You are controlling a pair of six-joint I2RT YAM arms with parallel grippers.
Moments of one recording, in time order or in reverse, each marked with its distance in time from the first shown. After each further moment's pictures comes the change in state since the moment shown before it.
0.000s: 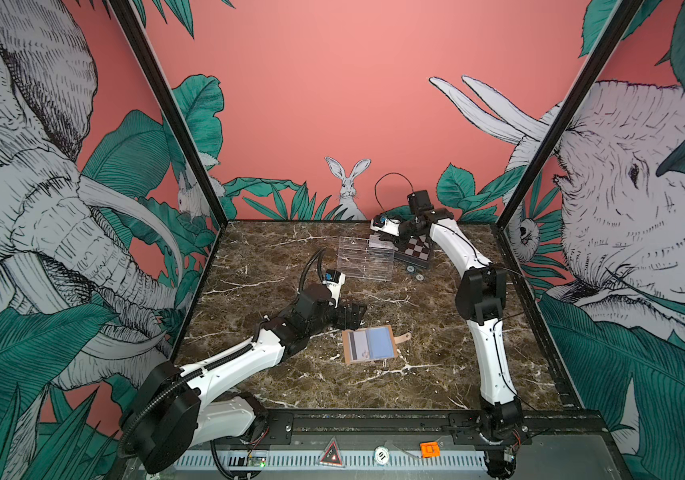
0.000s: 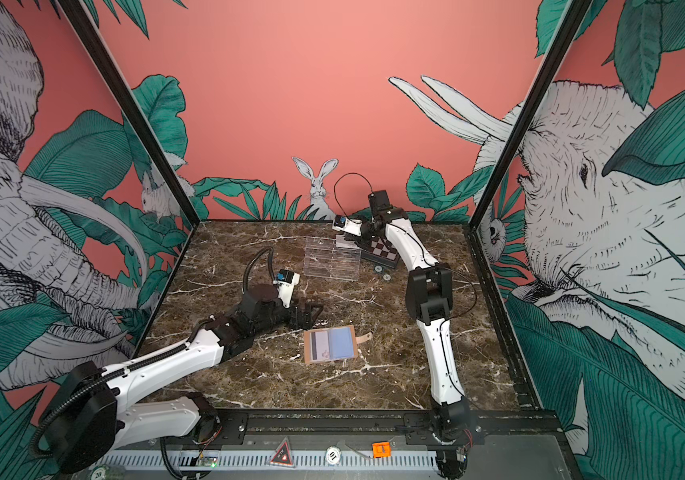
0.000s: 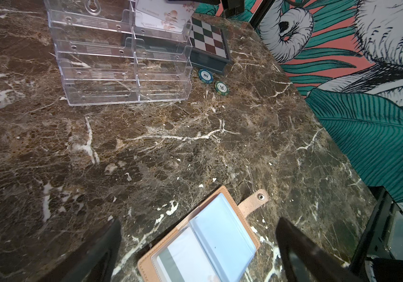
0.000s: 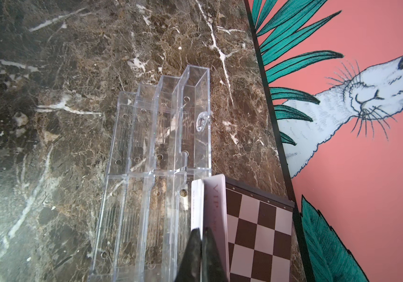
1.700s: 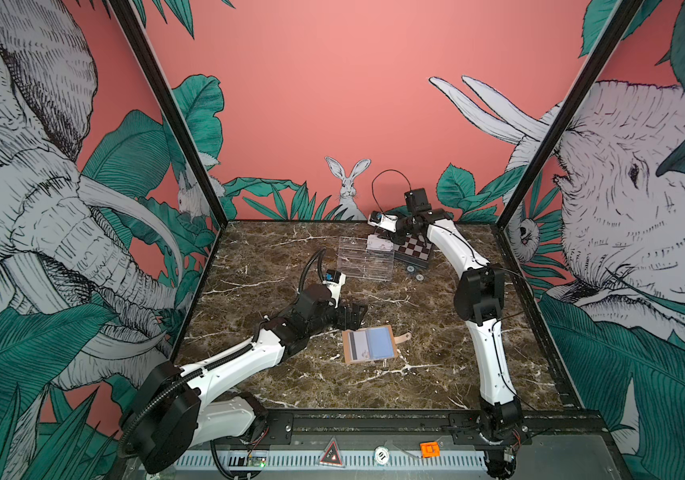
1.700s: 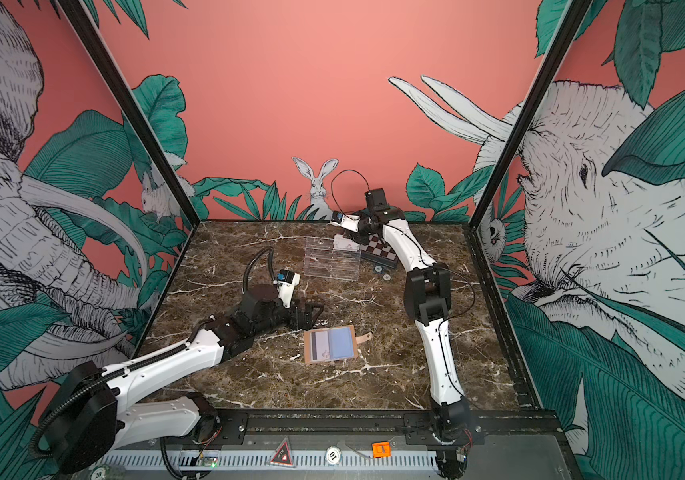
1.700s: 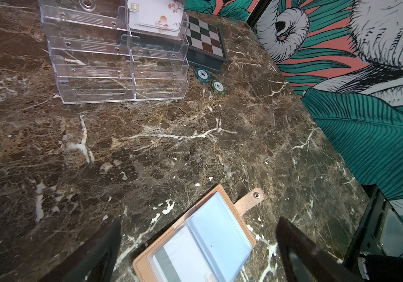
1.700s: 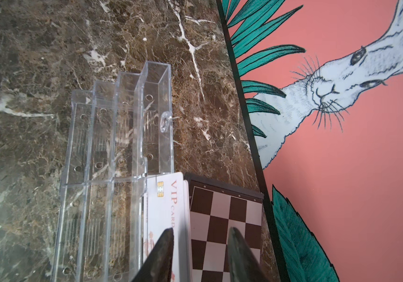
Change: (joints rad) left arm 0.000 0.000 -0.001 0.002 0.016 -0.014; right arm 0.023 0.000 0.000 0.117 0.117 0.094
